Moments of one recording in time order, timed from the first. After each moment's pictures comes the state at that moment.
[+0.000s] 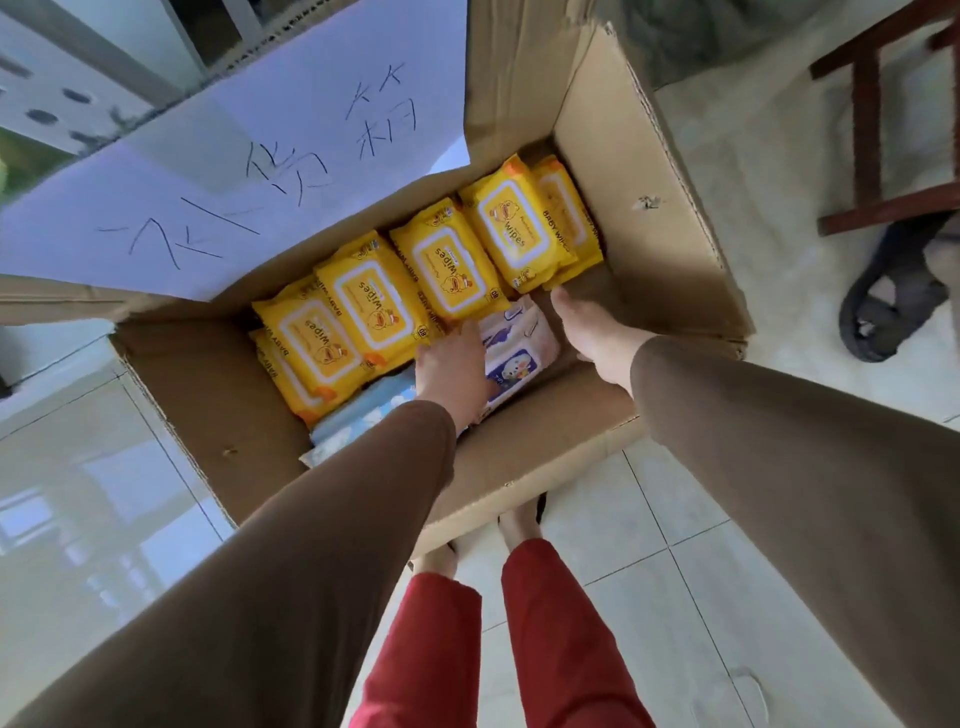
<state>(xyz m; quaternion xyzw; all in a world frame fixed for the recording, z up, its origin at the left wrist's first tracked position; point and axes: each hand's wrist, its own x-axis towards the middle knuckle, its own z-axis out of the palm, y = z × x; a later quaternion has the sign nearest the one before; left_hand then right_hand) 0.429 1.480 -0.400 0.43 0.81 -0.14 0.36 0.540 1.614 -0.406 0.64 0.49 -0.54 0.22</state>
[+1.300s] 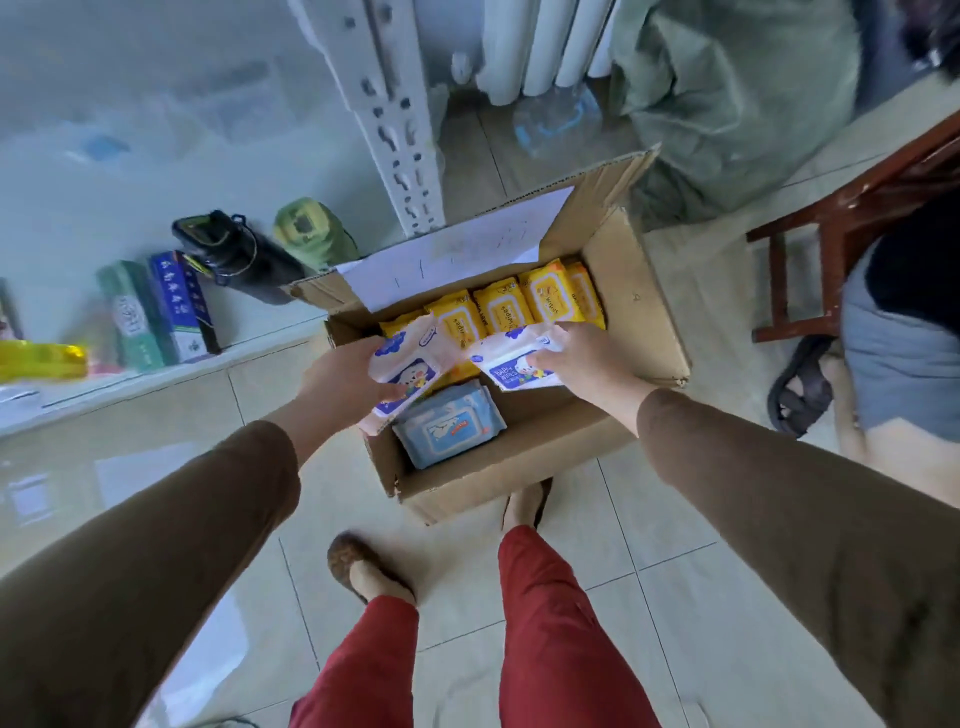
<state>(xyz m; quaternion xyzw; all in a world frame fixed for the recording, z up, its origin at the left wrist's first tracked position) 0.279 1.336 -0.151 0.27 0.87 0.07 0.41 0.490 1.552 -0.163 0.45 0.77 -0.42 0.18</state>
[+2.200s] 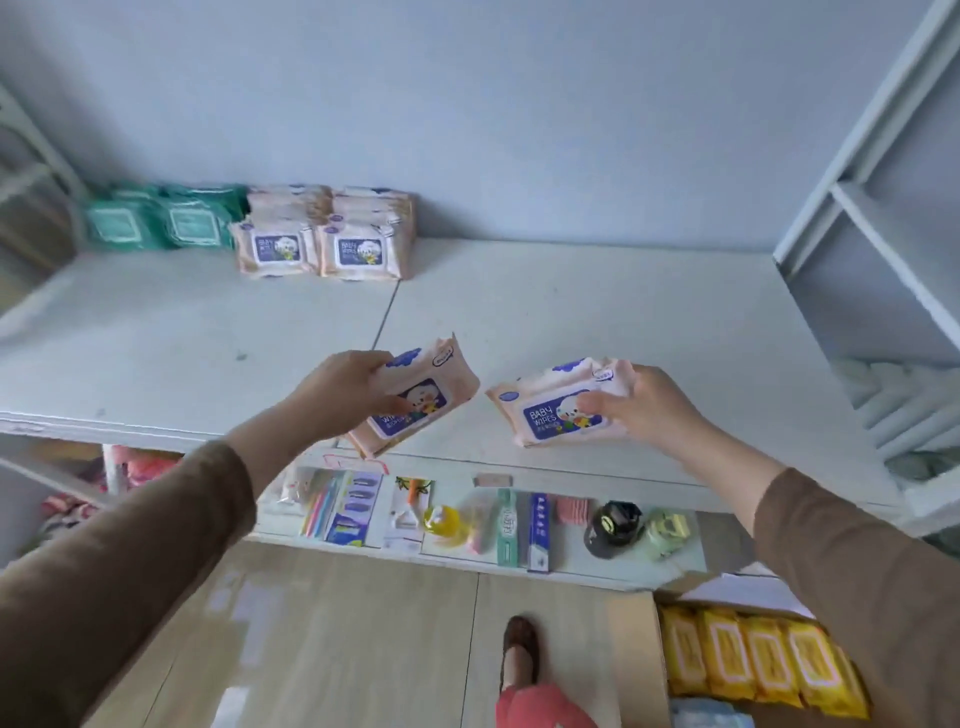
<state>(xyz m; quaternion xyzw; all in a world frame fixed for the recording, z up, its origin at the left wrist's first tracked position) -0.082 0.939 0.275 0.20 0.94 0.23 0.17 0.072 1.260 0.252 0.19 0.83 -0.52 0.01</state>
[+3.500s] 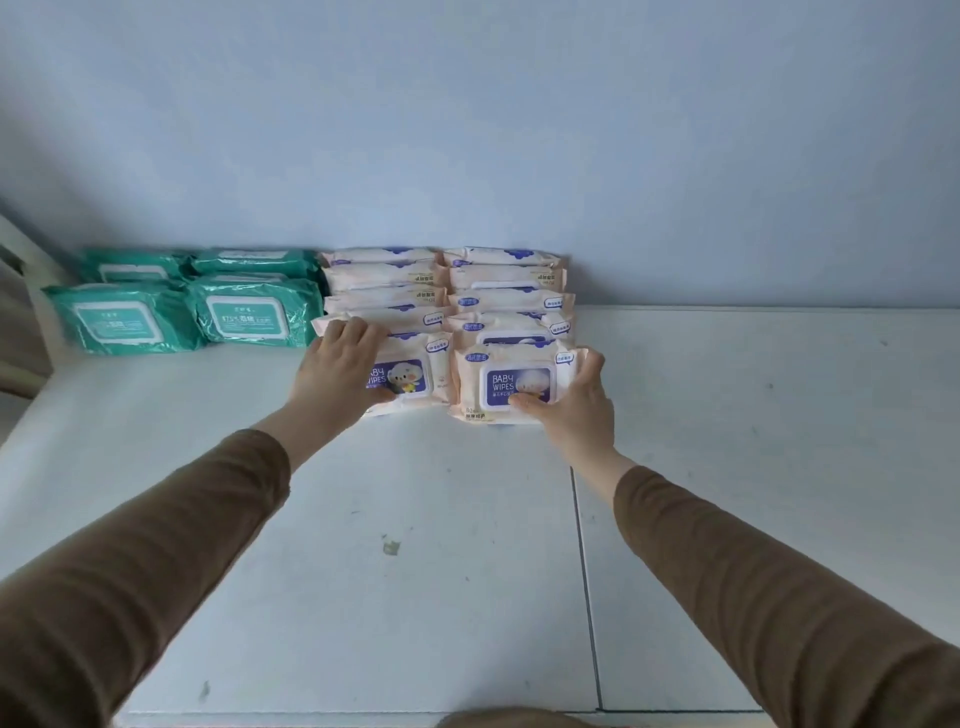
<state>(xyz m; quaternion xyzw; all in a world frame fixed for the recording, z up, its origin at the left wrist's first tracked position) -0.497 0.800 0.214 0.36 0.93 0.03 -0.04 -0.333 1.042 0.169 0.33 0.84 -0.39 -0.16</state>
